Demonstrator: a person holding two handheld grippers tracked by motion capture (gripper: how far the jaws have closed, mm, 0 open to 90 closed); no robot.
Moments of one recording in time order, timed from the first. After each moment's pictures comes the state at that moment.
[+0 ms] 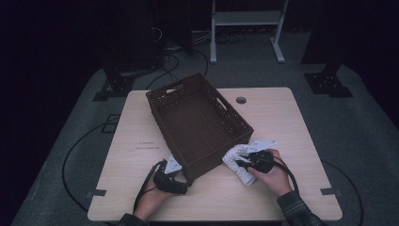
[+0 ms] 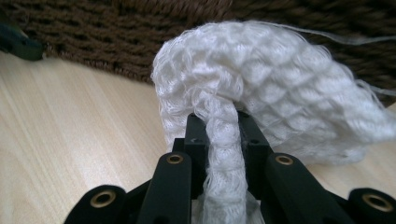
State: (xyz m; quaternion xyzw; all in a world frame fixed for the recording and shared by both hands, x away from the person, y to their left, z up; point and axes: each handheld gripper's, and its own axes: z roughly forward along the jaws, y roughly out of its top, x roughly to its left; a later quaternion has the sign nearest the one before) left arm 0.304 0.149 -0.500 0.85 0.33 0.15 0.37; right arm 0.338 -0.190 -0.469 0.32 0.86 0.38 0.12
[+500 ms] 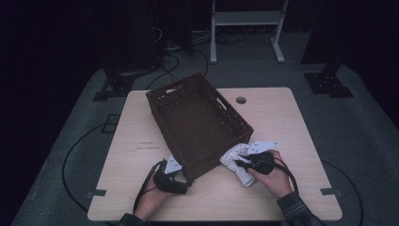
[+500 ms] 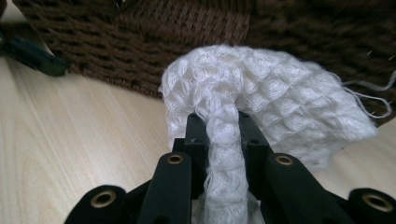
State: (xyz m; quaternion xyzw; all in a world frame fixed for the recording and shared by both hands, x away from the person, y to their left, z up) left arm 0.304 0.148 -0.500 0.85 0.33 0.15 0.37; right arm 0.328 -0.189 -0.457 0.31 0.85 0.40 0.14
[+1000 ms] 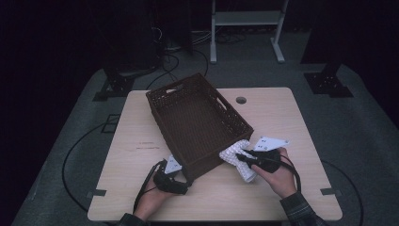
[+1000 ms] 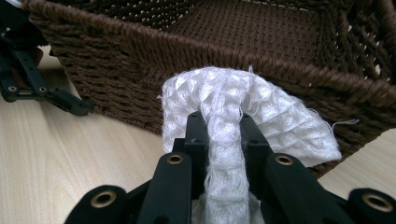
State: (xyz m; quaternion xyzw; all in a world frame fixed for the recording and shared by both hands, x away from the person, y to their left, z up) left arm 0.304 0.148 -0.500 0.85 0.33 0.15 0.38; right arm 0.318 -0.195 -0.425 0.29 0.83 0.46 0.16
